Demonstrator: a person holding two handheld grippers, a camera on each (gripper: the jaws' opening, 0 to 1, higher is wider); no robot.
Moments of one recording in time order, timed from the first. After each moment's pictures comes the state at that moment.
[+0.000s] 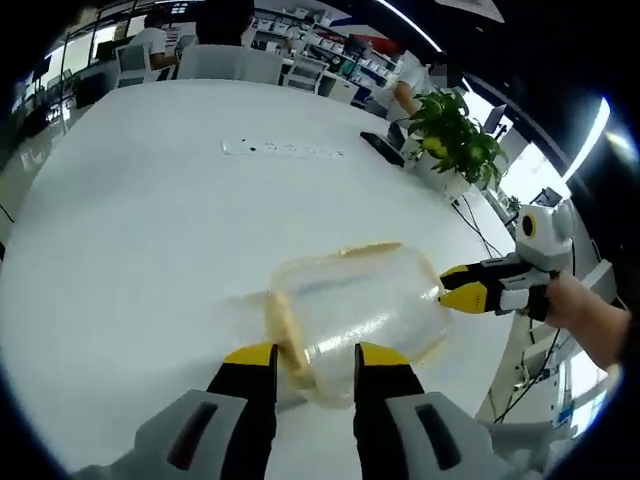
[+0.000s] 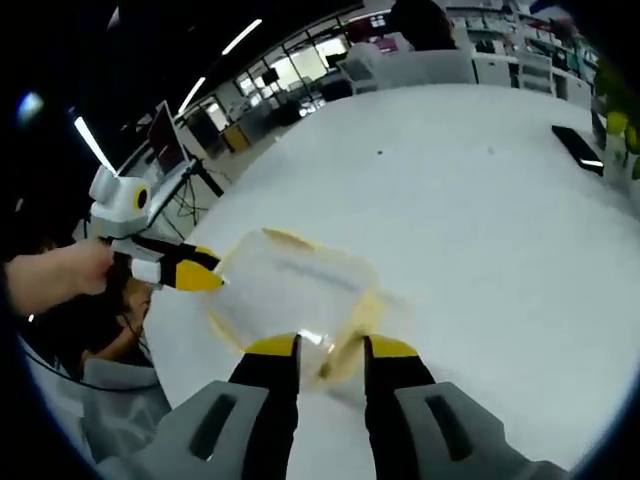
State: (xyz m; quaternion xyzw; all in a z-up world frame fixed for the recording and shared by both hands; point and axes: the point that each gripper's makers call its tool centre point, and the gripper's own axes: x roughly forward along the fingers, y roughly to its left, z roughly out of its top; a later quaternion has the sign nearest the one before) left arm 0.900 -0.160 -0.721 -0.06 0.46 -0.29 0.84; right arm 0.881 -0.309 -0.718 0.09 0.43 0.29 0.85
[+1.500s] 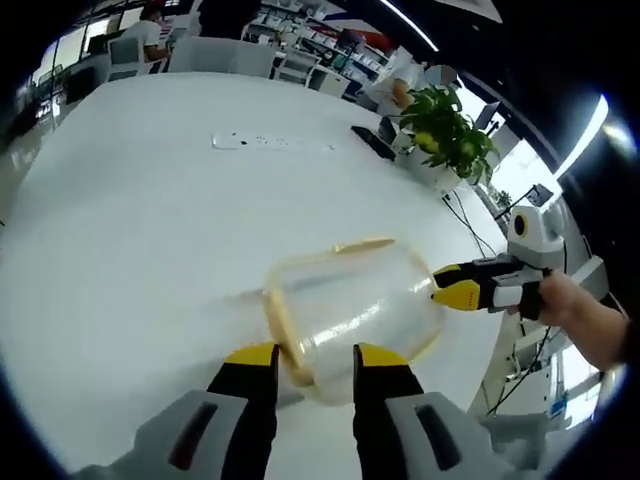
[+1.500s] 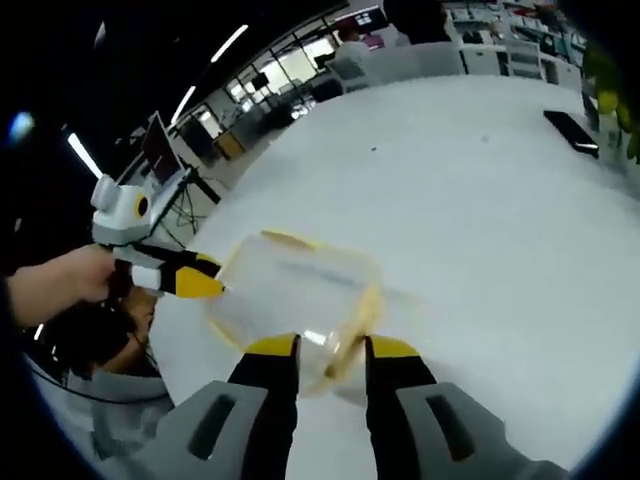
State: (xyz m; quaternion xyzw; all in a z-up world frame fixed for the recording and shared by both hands) left arm 0.895 -0.155 -0.719 -0.05 0.47 -0.32 0.82; right arm 0.873 -0.302 -0.715 0.11 0.43 0.28 0.85
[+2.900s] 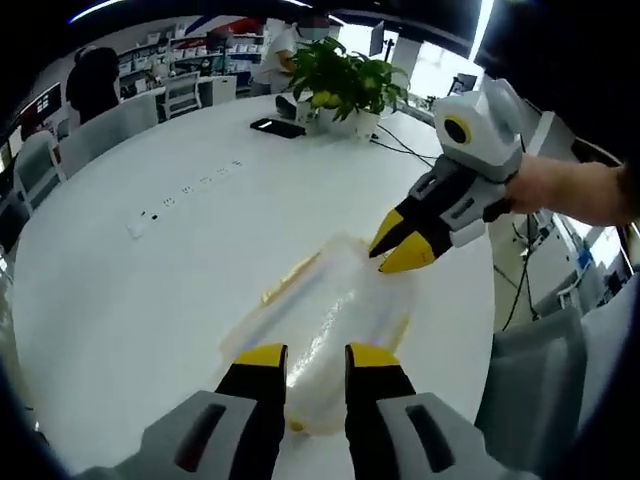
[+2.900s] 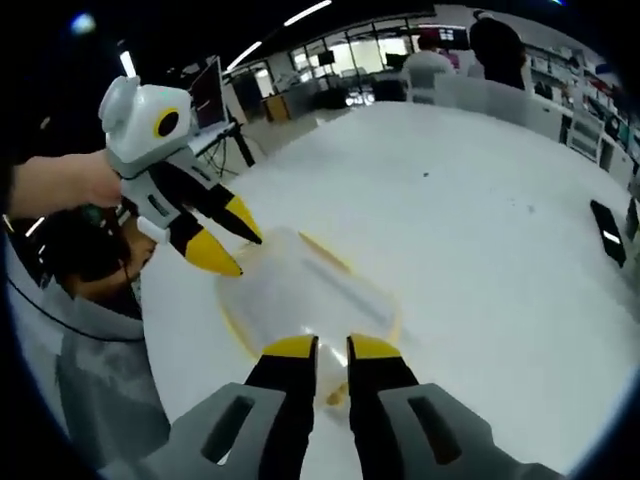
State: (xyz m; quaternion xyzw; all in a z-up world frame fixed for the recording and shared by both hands) left arm 0.904 -0.208 -0.693 0.16 0.39 -0.48 0.77; right arm 0.892 -0.286 -0.705 -0.03 0.40 0.38 0.83
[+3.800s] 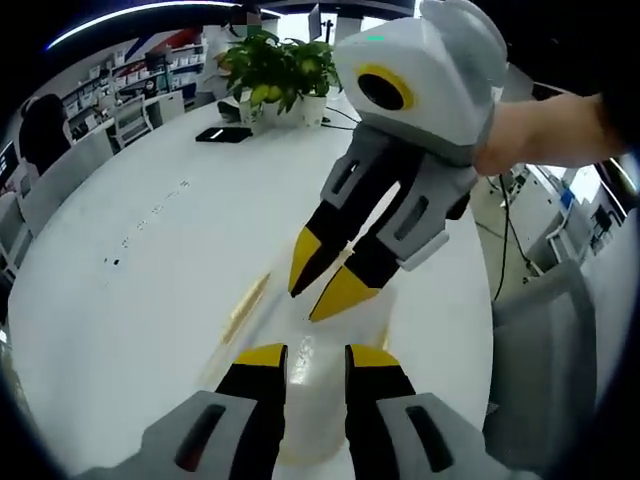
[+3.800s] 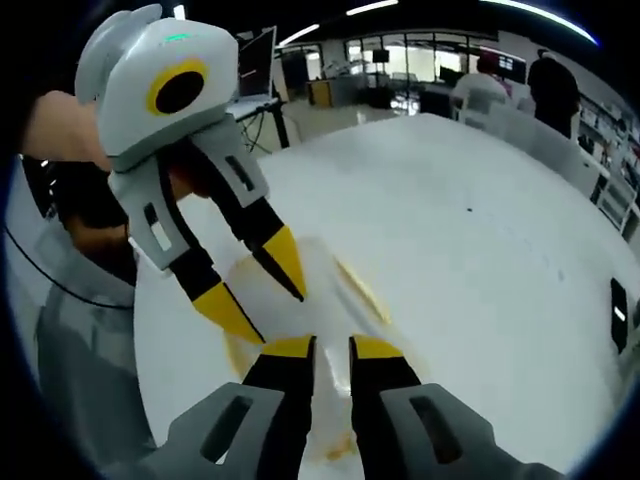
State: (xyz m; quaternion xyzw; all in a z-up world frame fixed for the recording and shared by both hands) left arm 0.898 -0.236 -0.701 0.23 0.36 -0.54 0.72; right arm 0.906 -0.245 -0.705 -0.13 0.37 0.44 0.81
